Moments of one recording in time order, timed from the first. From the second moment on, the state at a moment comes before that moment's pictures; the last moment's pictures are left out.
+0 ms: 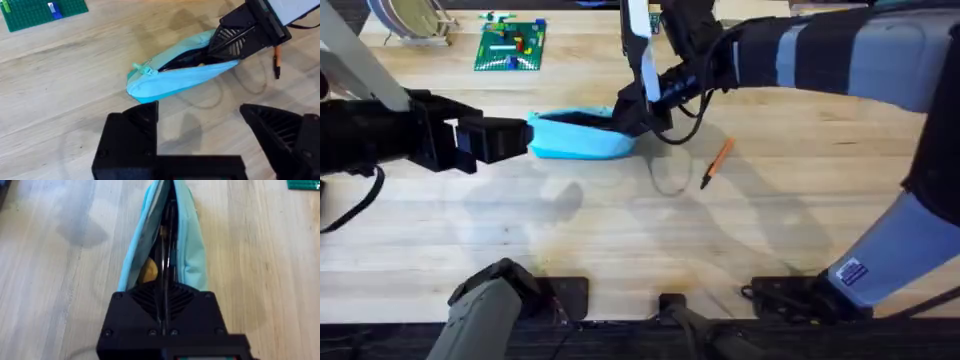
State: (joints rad) left arm 0.60 0.98 1.05 -1.24 0.77 0.75; right arm 0.53 1.94 1.30 -0.37 -0.77 -0.86
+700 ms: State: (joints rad) left arm 0.60 0.98 1.05 -1.24 0.77 0.74; right arm 0.53 1.94 1.30 -0.37 -0.77 -0.84
